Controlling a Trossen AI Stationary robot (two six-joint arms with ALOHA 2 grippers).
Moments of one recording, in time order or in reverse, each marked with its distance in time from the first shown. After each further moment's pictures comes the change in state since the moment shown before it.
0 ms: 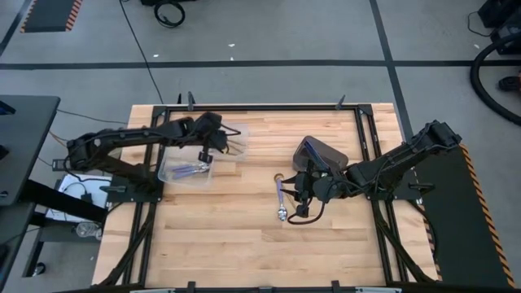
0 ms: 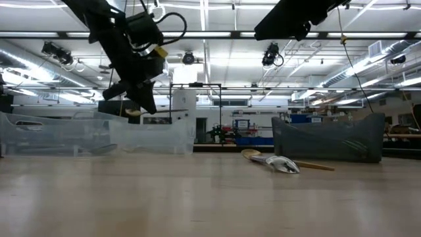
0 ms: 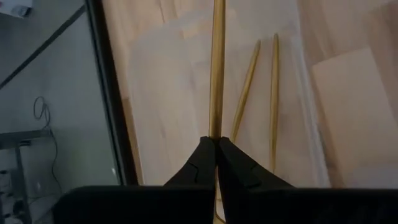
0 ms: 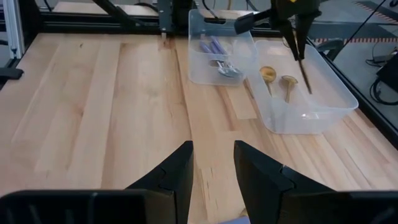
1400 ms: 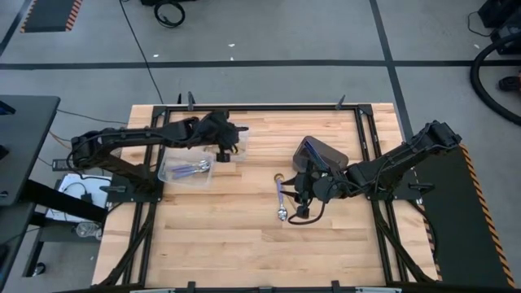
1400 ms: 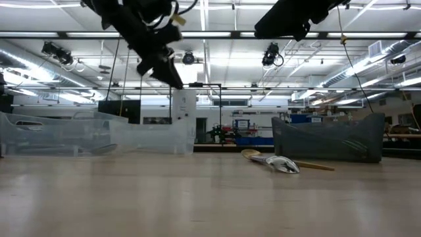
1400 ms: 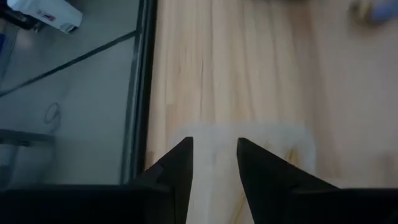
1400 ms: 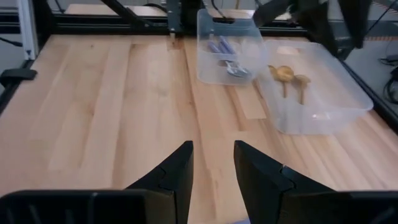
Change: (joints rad) left arm -0.100 0.042 0.116 0.125 -0.011 -0.255; right arm 0.000 0.001 0.000 0.005 -0.030 0.006
